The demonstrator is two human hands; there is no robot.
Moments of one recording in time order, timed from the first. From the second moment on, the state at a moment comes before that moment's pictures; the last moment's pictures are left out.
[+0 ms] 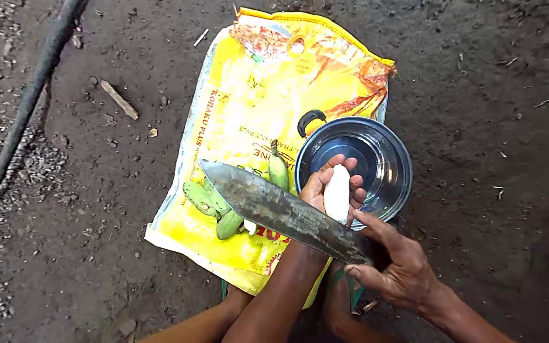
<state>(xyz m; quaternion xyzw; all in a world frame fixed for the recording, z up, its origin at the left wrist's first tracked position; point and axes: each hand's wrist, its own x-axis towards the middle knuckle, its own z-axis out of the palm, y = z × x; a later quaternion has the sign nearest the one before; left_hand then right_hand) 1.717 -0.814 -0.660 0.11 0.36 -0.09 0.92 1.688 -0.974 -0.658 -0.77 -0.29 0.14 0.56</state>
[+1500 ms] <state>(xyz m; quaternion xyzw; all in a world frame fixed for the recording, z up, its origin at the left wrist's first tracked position) 1.699 -0.826 -0.664 0.19 0.27 -0.02 0.94 1.667 -0.972 -0.660 -0.73 -0.24 0.17 0.61</state>
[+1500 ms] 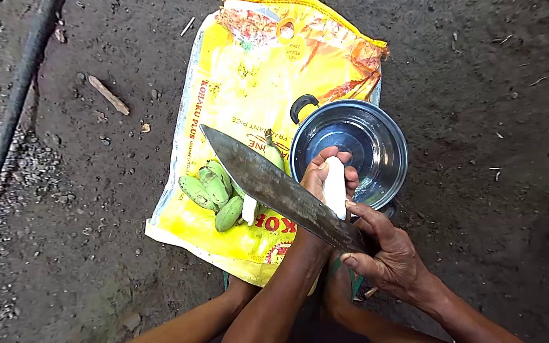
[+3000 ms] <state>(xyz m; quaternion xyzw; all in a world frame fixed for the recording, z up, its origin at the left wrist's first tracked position) 1.682 -0.837 -0.647 0.21 0.29 -0.05 0.93 1.676 -0.978 -0.668 -0.75 -0.21 0.14 0.61</state>
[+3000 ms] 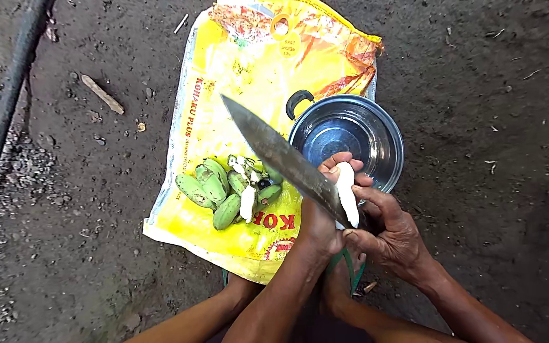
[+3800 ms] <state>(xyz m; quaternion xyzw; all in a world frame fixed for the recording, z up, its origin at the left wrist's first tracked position) 1.680 -0.839 -0.644 0.14 0.30 -0.05 0.94 1.682 -0.986 -0.670 -0.75 -0.23 0.15 0.60</state>
